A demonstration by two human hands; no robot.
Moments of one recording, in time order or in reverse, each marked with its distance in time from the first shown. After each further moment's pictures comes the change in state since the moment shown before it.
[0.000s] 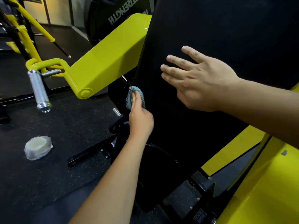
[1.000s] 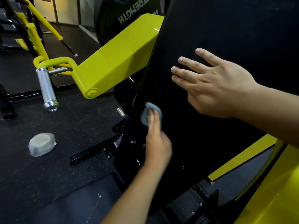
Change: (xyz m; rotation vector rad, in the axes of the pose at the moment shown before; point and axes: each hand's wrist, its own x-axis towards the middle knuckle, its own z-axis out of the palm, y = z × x) left_hand -0.066 -0.030 0.019 -0.050 -0.036 0.163; right_hand 0.001 -0.001 0.008 -0.023 0.097 0.035
